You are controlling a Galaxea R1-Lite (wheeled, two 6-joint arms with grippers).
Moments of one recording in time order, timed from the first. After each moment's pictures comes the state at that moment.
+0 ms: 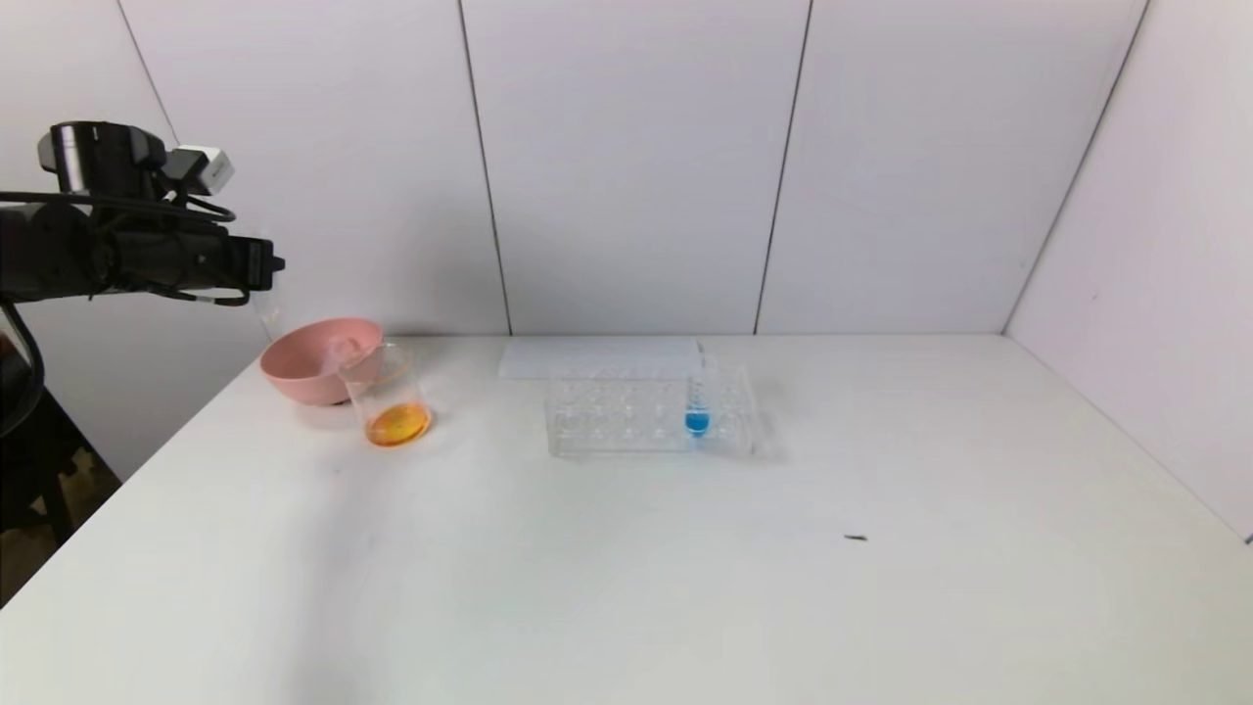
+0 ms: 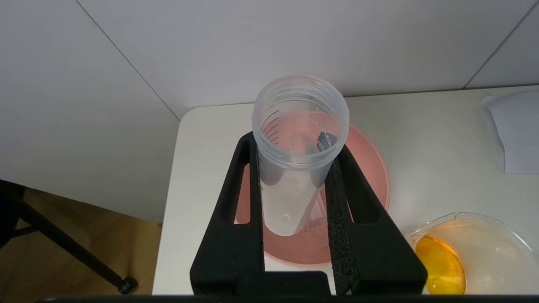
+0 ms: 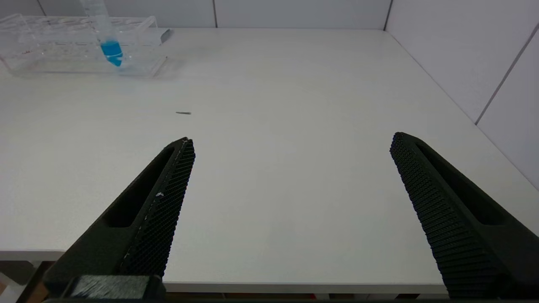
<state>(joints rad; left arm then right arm) 0.22 2.04 -1.67 -0.02 -0.17 0.17 0.00 0.00 0.00 0.00 0.00 0.00</state>
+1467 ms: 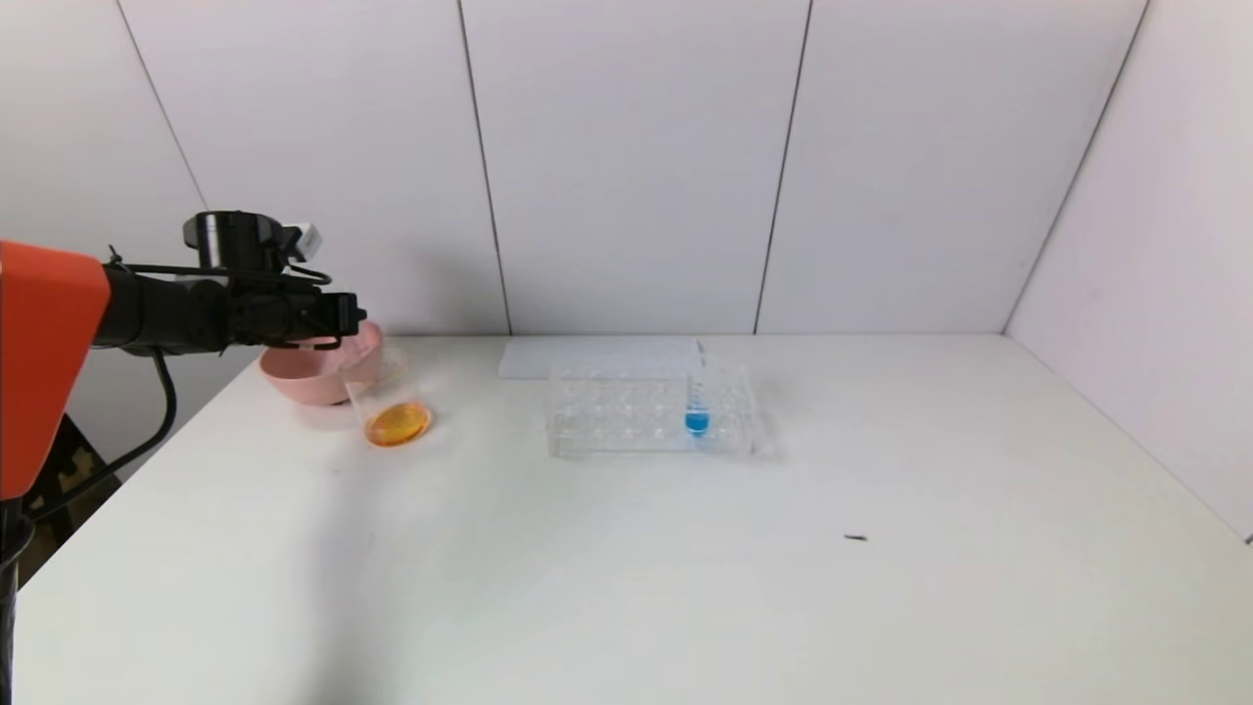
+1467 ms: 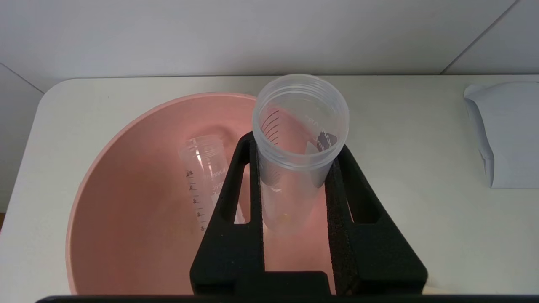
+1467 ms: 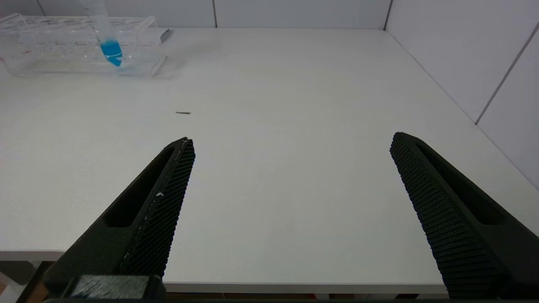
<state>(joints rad) 0.14 2.28 -1.71 -0.15 -0.20 0.02 0.00 0.00 0.00 0.00 0.00 0.00</state>
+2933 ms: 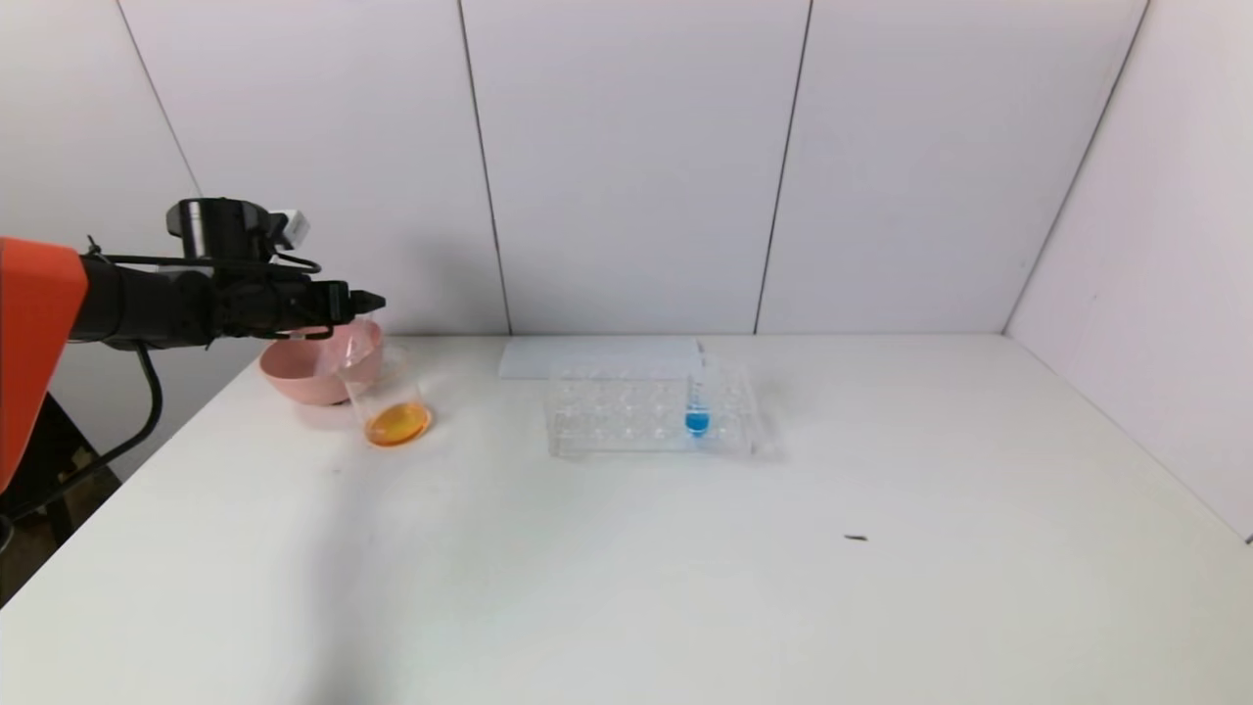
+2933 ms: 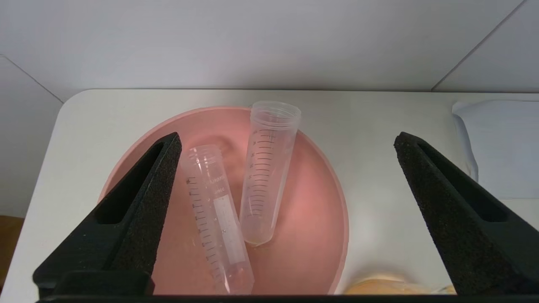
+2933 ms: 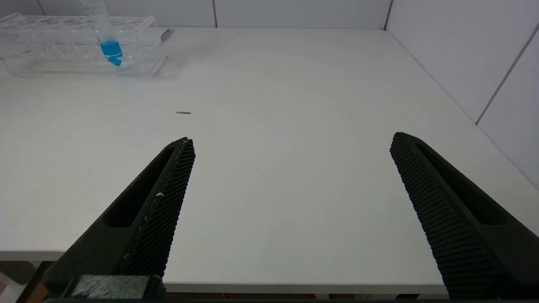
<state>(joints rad) 0.15 2.23 -1.68 -0.17 -0.20 0.00 0.00 0.00 0.00 0.00 0.00 0.00</state>
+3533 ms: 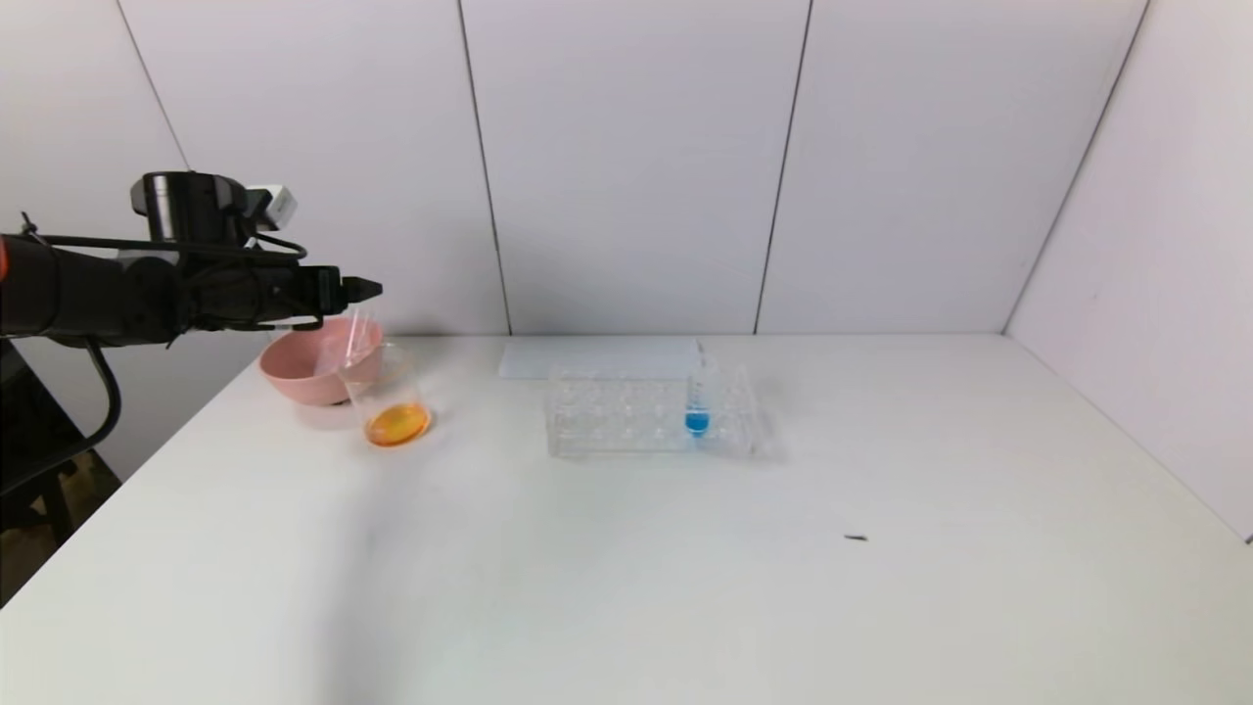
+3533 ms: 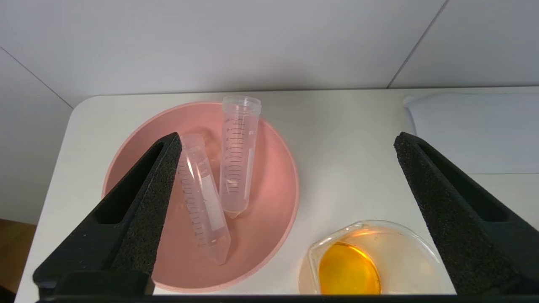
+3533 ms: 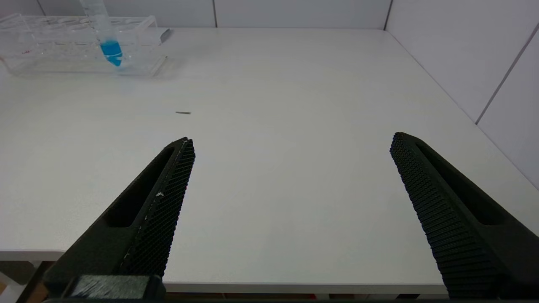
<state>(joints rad) 0.11 2.06 -1.50 -0.22 -0.19 0.01 0.00 0.00 0.00 0.00 0.00 0.00</state>
